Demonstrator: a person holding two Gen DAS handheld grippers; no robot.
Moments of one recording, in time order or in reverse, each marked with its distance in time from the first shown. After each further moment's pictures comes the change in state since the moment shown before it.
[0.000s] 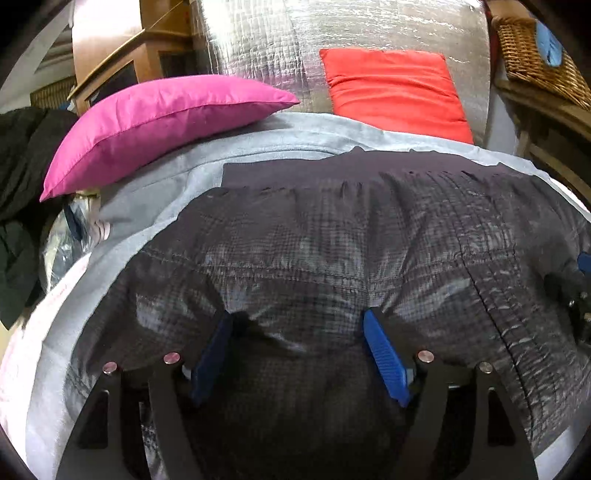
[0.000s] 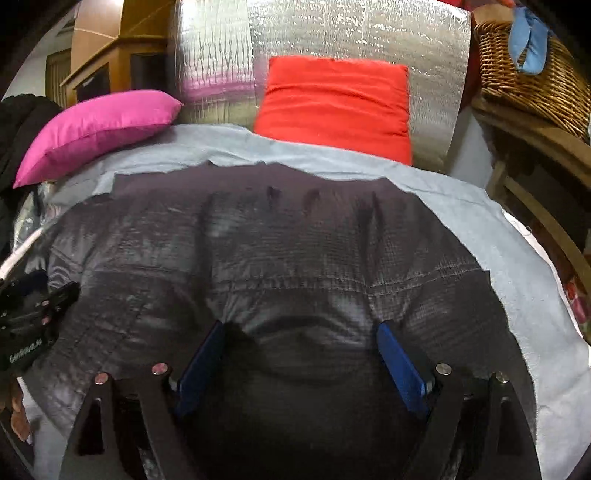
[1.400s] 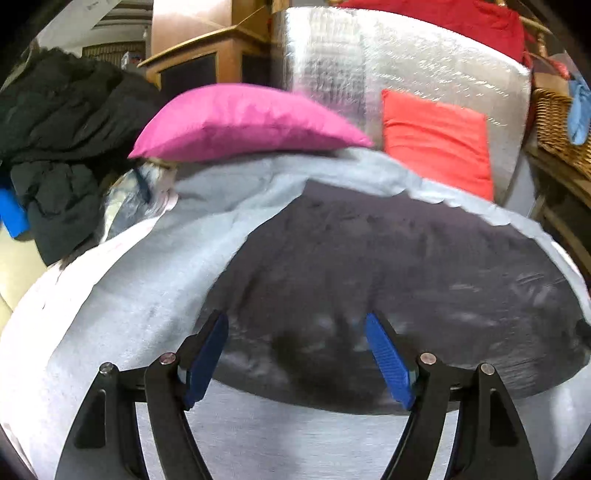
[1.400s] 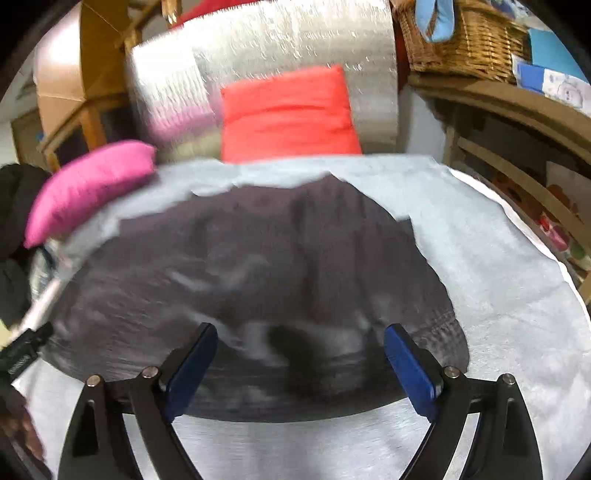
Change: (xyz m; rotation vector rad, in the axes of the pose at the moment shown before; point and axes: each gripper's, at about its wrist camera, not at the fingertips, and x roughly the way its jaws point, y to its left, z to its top) left arm -0.090 0.068 -0.020 -0.194 -0.068 0.021; right arm -0.100 -0.019 -0.017 0.228 -0.061 0.059
